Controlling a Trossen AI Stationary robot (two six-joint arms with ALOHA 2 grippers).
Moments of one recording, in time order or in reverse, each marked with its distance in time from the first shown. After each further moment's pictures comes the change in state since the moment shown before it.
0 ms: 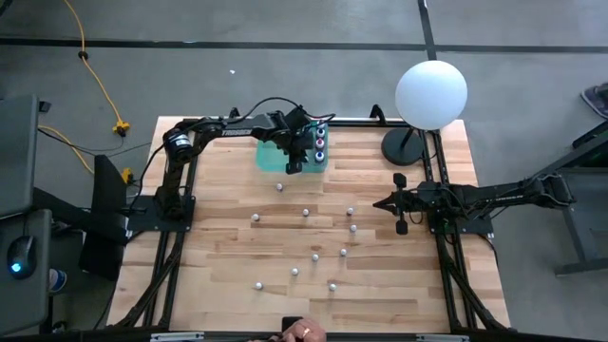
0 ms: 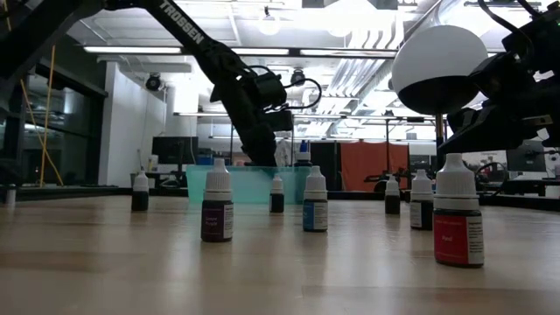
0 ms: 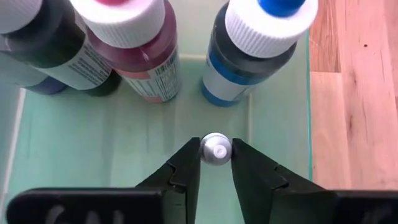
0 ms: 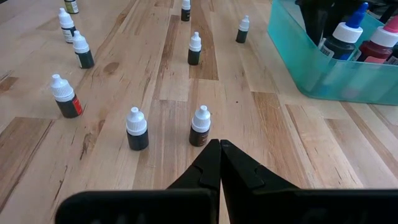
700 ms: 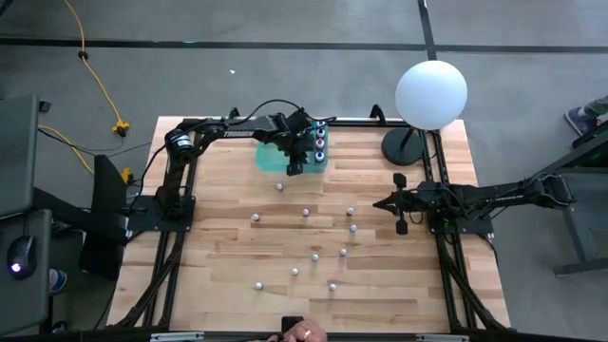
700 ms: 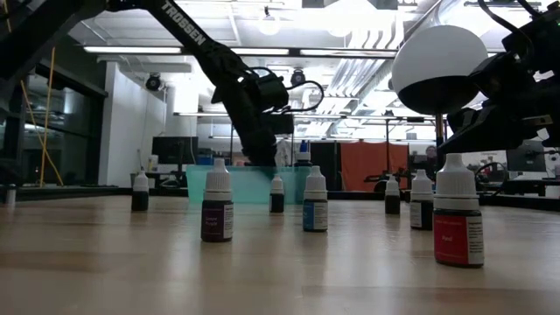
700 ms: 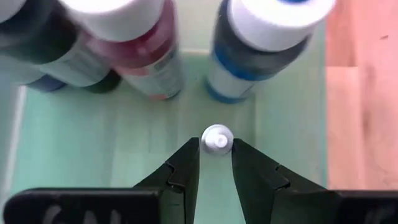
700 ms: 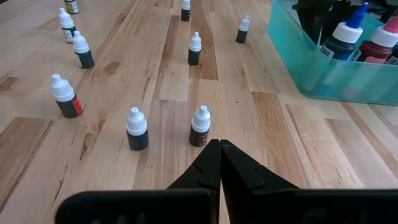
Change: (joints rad) left arm -0.013 0.014 -0.001 0.008 -0.049 0.000; right arm 0.000 0.000 0.000 0.000 0.000 0.000
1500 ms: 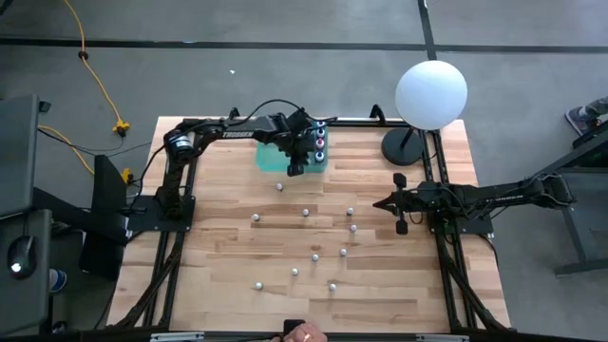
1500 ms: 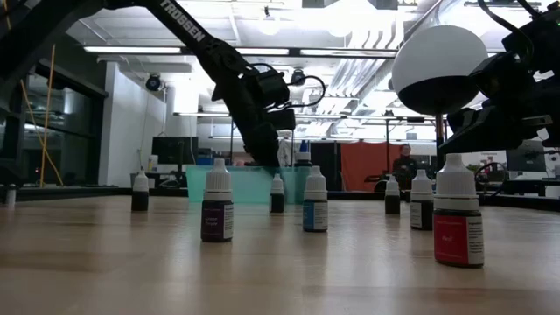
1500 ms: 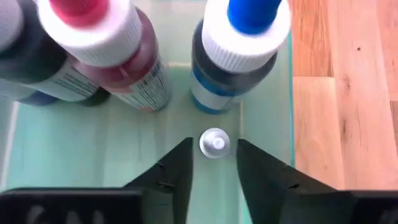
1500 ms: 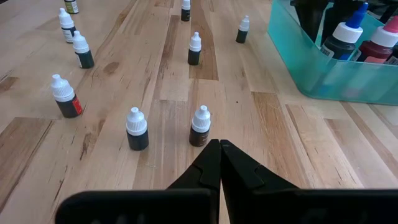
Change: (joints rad) left arm -0.013 -0.017 0.002 0.002 0.031 -0.003; right arm 0.000 0.000 0.000 0.000 0.000 0.000
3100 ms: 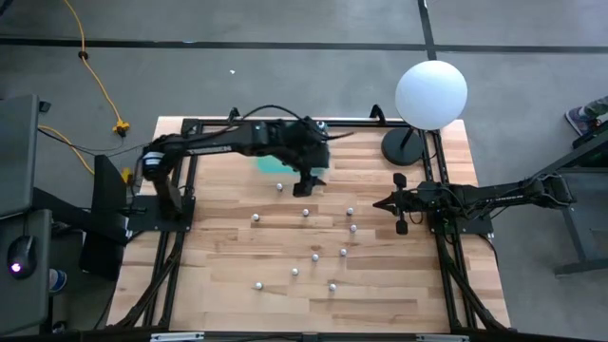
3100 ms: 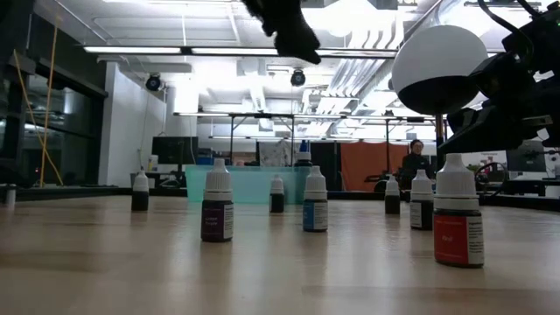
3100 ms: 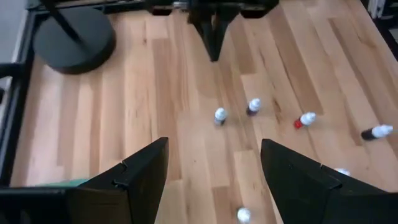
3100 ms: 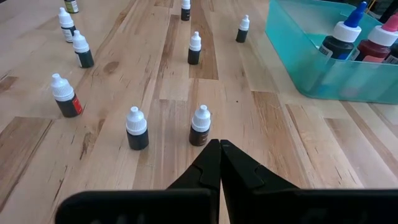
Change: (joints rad) left arm -0.323 -0.210 0.319 -0.270 -0.063 -0.182; right arm 0.000 0.000 0.000 -0.001 0.000 0.000
